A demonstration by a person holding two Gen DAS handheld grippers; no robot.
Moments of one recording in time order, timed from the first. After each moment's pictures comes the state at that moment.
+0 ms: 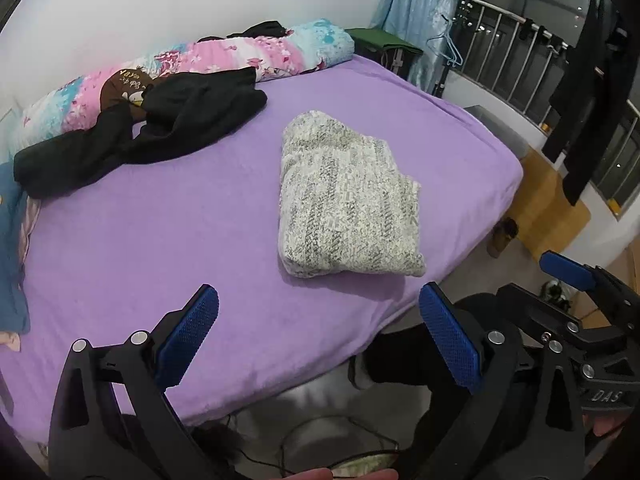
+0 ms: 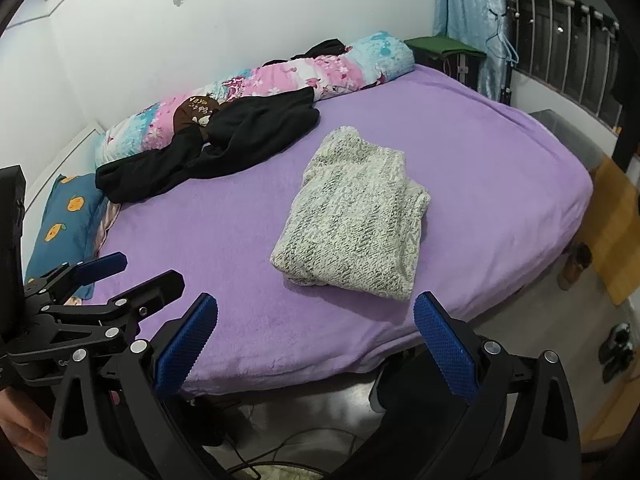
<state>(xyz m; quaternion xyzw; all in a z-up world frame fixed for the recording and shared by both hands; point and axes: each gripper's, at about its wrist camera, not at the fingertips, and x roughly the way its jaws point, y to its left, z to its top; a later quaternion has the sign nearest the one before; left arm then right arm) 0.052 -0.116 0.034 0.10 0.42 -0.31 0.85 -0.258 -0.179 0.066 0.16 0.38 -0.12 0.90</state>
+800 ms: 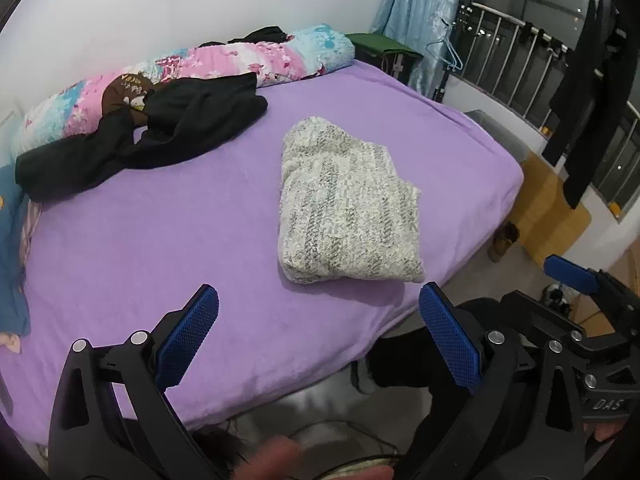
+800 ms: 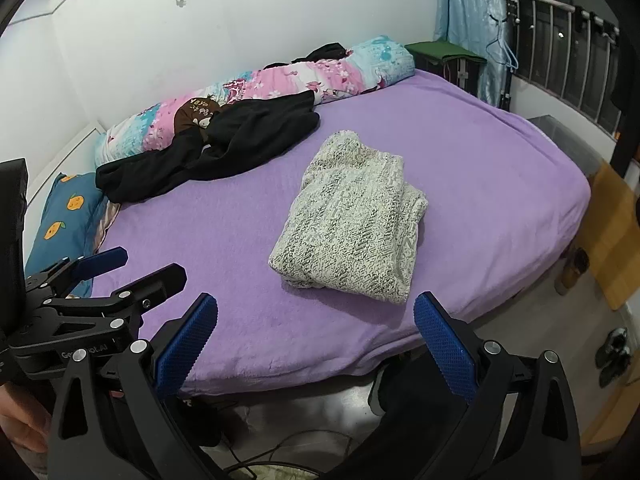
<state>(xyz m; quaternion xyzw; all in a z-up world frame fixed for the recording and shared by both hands) 0.053 -0.114 0.036 0.09 0.41 -0.32 0.85 -0.264 -0.176 0.065 0.15 0.38 -0.12 0.90</state>
